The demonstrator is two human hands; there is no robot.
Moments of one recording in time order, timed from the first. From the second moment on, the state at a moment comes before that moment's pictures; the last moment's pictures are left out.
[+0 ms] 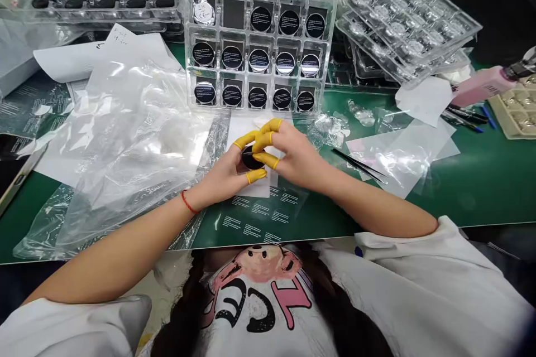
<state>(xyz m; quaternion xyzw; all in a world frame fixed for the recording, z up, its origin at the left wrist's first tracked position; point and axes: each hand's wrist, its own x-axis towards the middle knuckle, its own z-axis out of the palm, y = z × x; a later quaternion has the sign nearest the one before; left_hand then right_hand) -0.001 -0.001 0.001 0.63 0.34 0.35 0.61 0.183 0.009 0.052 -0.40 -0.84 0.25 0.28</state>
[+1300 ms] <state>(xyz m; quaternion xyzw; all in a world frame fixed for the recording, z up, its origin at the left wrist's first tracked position) -0.007 0.000 0.021 0.48 0.45 0.36 0.66 0.186 0.011 0.026 -0.24 -0.92 -0.08 0.31</state>
